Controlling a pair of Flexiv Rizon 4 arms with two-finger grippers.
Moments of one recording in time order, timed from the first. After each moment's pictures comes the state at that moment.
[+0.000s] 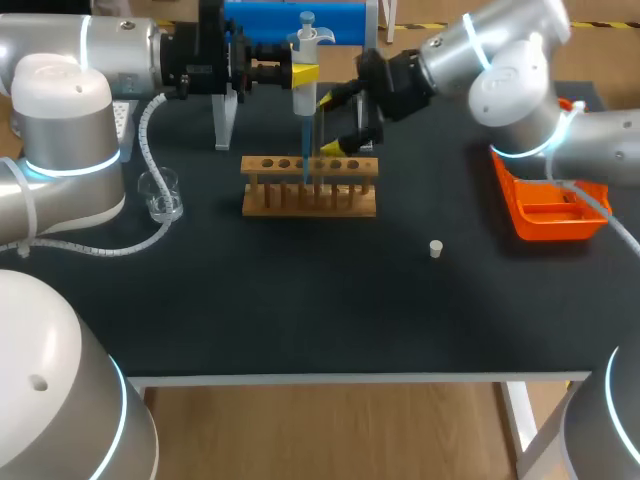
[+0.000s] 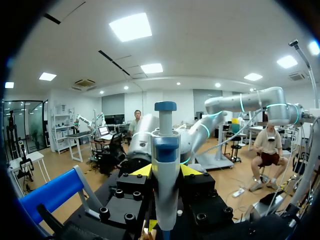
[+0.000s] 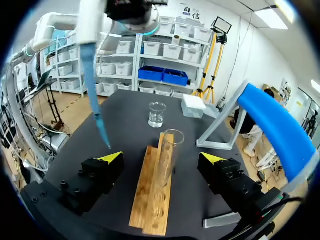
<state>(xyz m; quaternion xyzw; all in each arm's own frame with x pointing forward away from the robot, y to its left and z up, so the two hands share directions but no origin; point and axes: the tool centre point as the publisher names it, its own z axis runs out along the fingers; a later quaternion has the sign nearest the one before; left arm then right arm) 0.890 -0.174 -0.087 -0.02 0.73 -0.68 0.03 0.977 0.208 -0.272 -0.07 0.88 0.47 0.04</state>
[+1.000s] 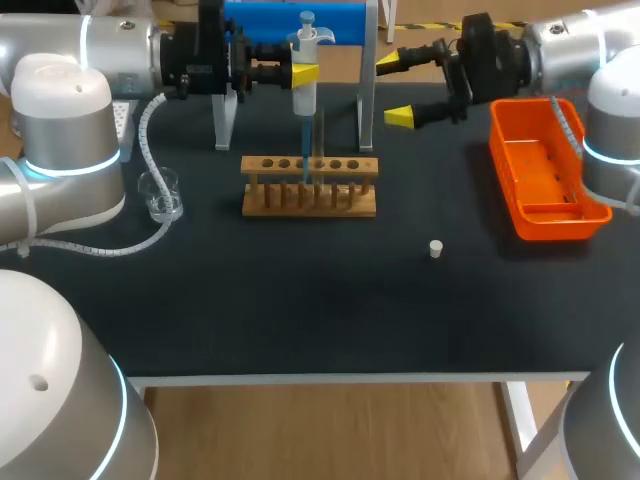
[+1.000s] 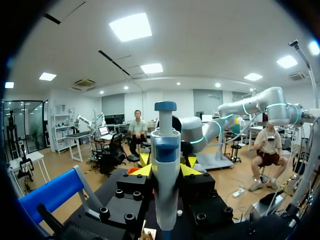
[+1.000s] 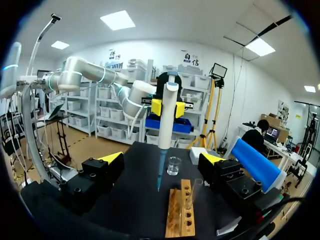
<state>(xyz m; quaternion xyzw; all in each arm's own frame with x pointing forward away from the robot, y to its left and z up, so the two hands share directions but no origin) 0.890 -0.174 -0.087 -0.02 0.73 -0.68 0.03 0.891 0.146 -0.137 -0.07 0.76 0.64 0.01</state>
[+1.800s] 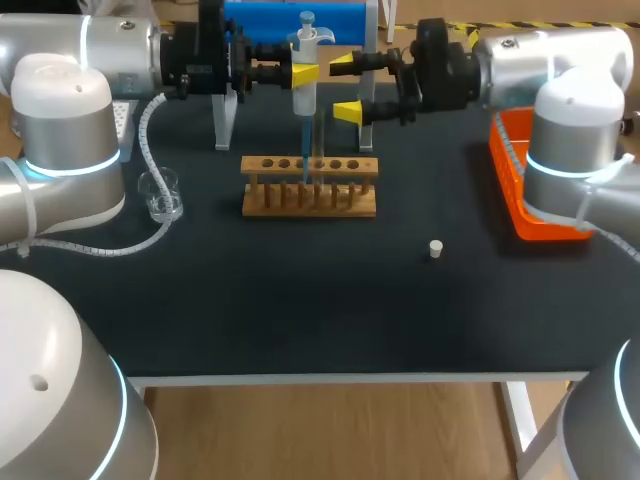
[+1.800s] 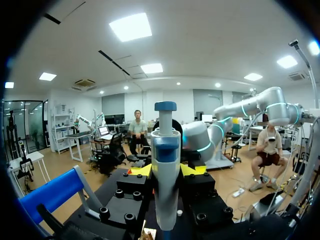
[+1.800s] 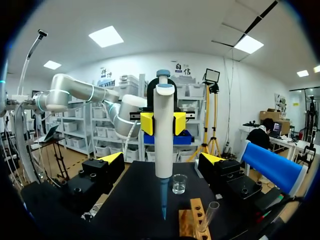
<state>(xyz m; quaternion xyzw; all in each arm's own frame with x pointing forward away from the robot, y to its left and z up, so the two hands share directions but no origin) 0.890 -0.174 -0.087 -0.02 0.73 -0.68 0.03 0.888 0.213 -0.131 -0.02 0.72 0.69 -0.02</state>
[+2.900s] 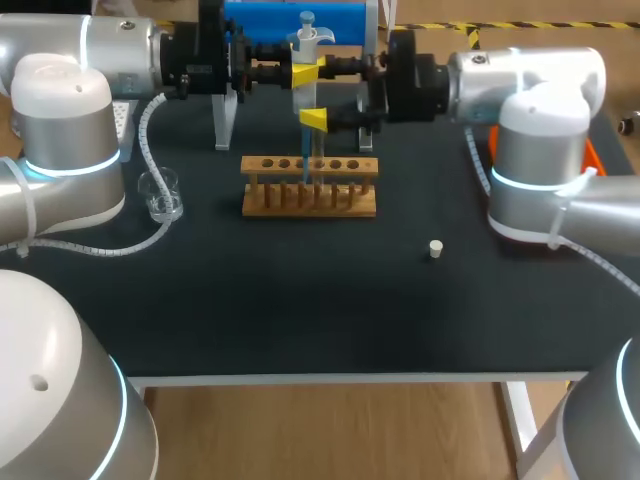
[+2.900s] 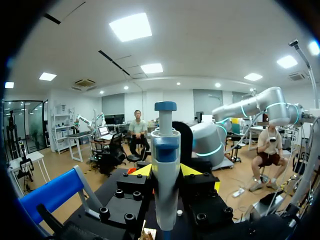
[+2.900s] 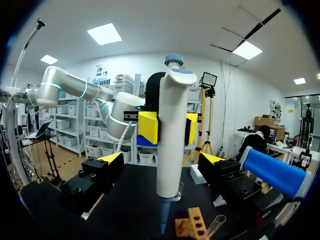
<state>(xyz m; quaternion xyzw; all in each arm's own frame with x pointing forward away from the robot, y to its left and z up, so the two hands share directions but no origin) 0.890 -0.174 -0.087 -0.02 0.73 -0.68 0.03 0.882 0.252 -0.132 -0.02 0.71 0.70 0.02</state>
